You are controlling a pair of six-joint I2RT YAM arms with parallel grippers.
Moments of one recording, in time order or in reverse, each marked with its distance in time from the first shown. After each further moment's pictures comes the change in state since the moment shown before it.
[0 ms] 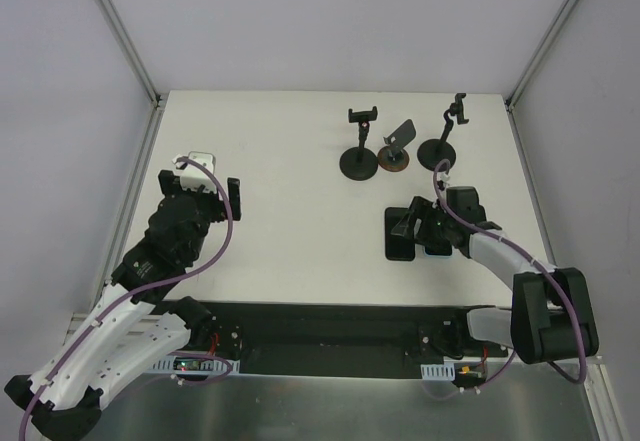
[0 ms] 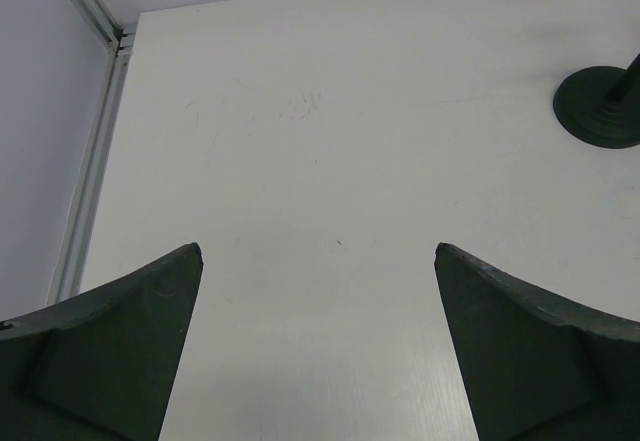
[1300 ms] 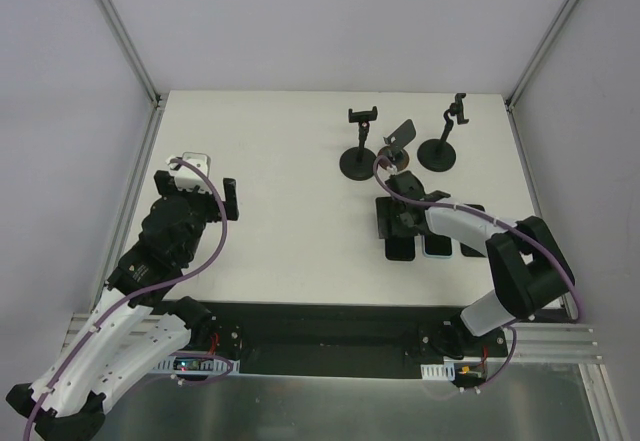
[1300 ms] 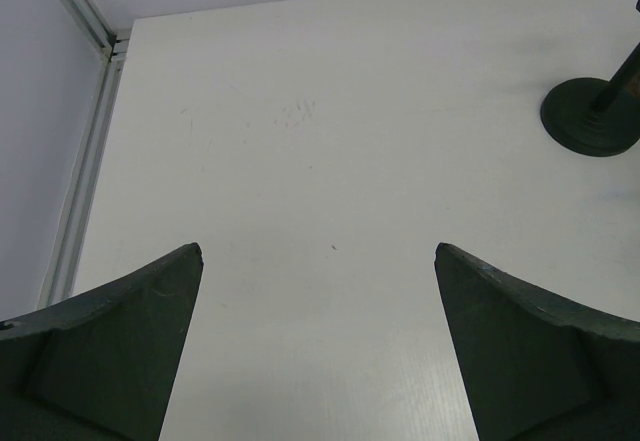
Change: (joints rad) left arm 0.040 -0.027 -0.001 0.000 0.063 -0.006; right arm 0.375 0.275 0.315 -0.284 0.589 -0.130
